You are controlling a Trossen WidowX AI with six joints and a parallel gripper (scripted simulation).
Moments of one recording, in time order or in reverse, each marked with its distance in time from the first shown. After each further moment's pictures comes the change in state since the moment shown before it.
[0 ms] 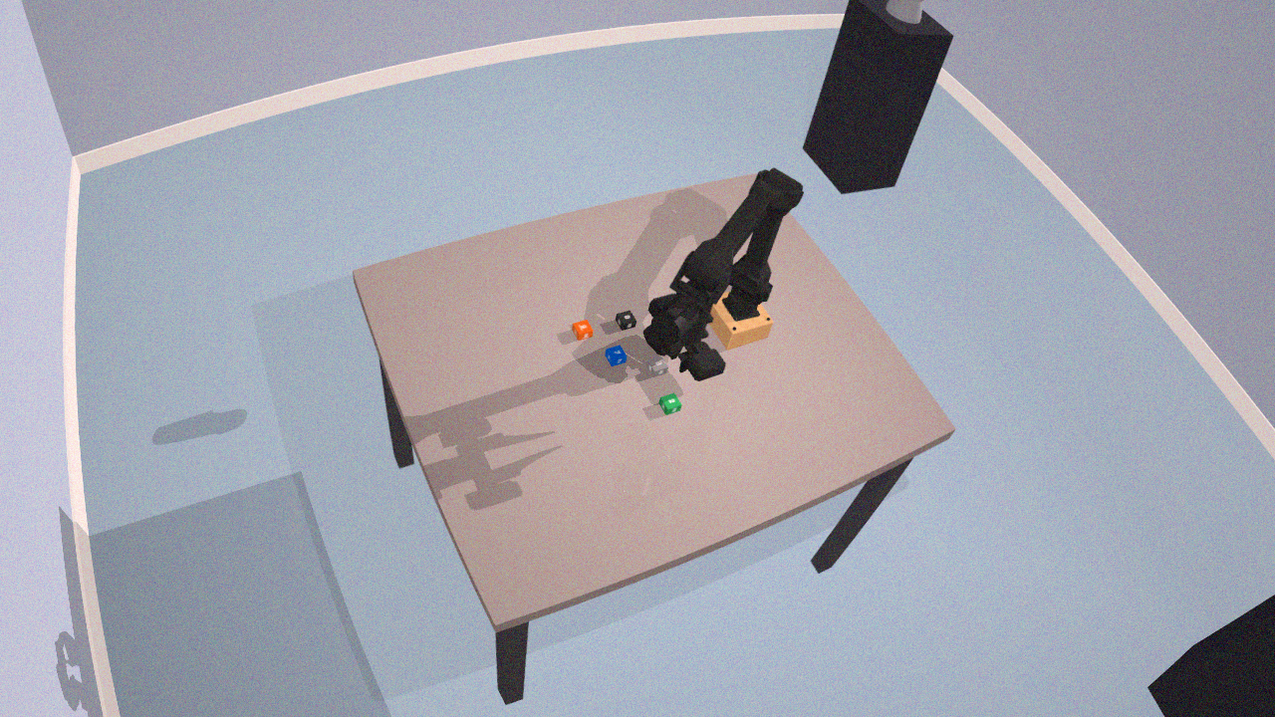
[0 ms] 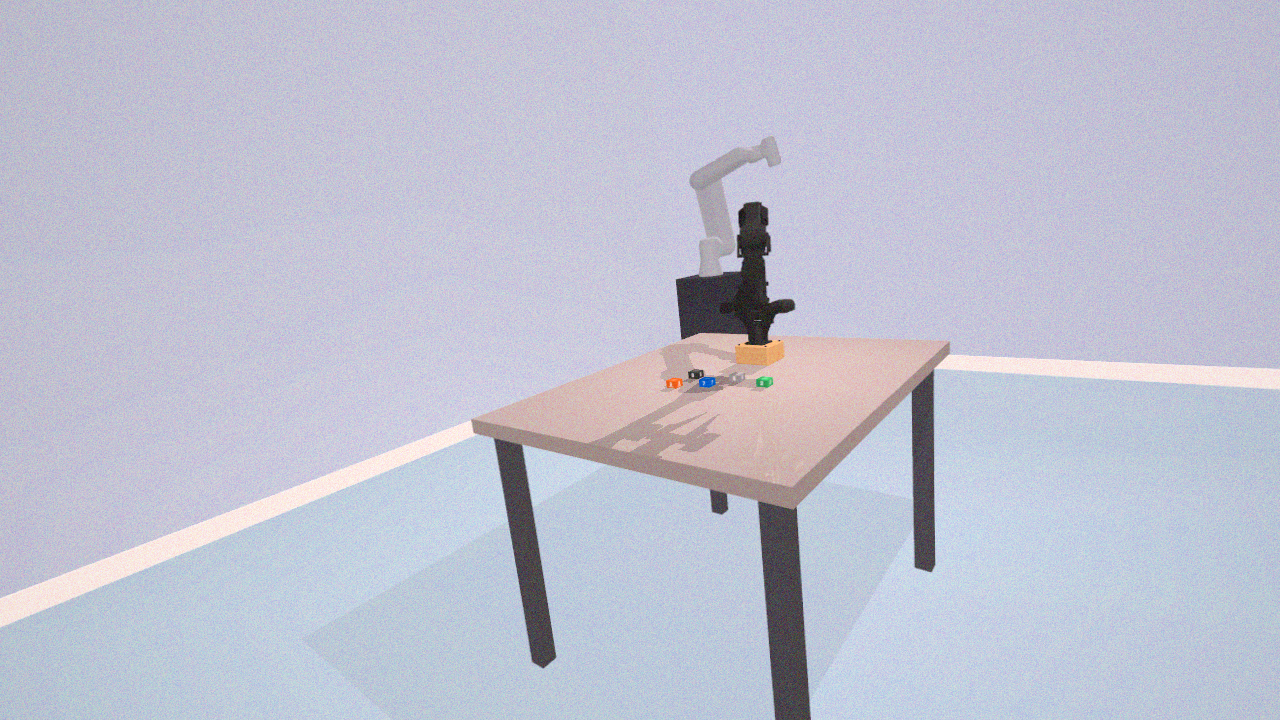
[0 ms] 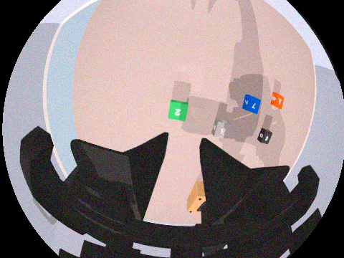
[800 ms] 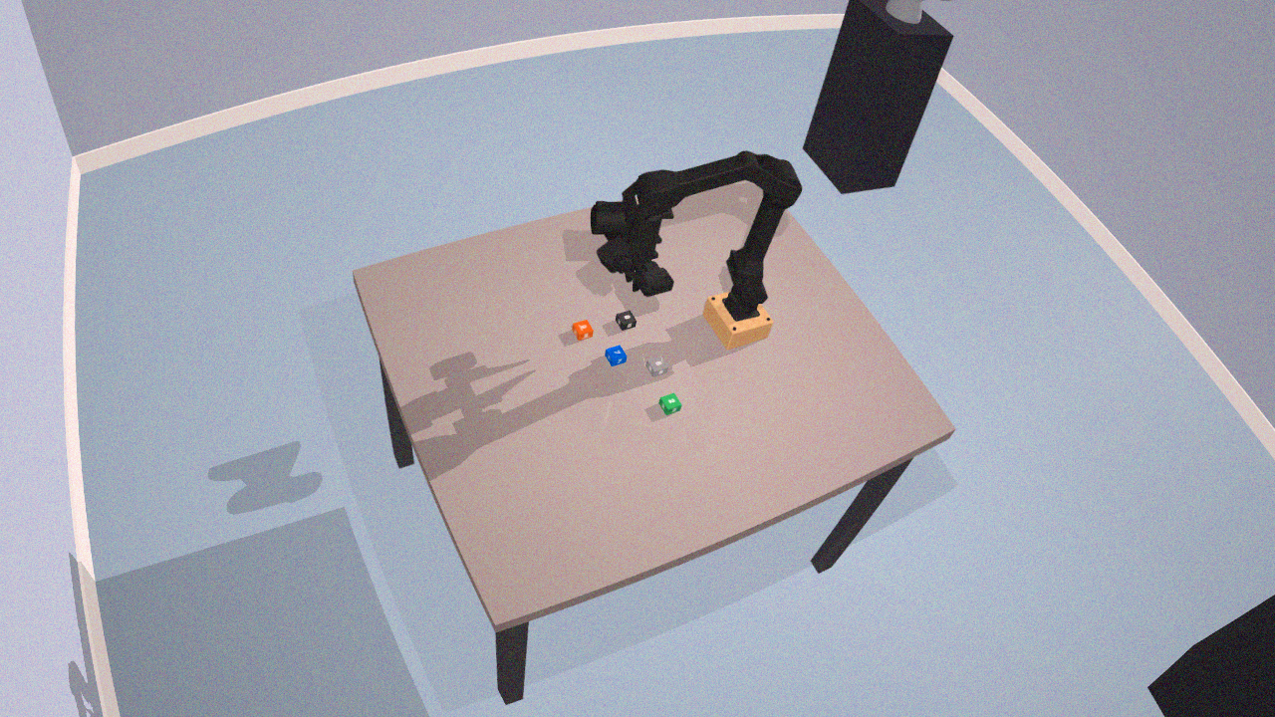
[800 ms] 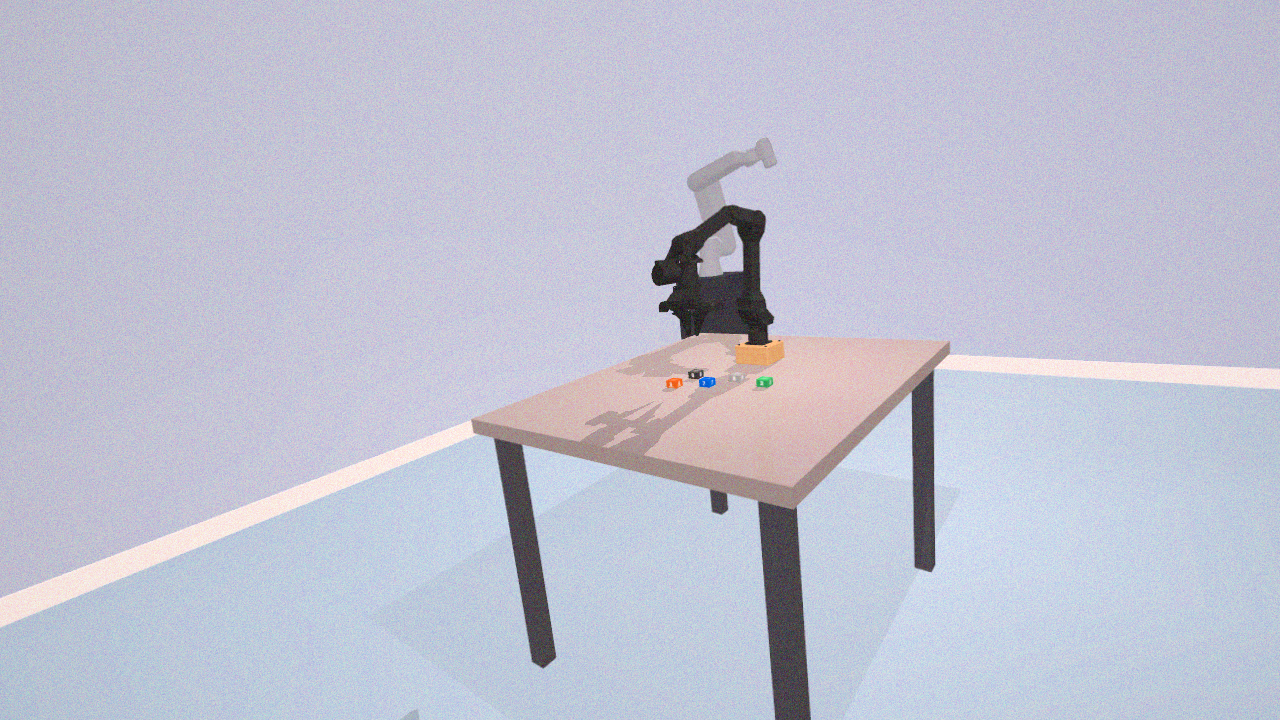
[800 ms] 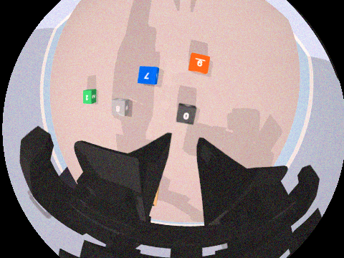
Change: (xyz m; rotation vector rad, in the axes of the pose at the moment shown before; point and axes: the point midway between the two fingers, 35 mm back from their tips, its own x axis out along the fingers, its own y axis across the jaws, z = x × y) arm -0.006 -0.211 -0.011 0.011 0.011 -0.030
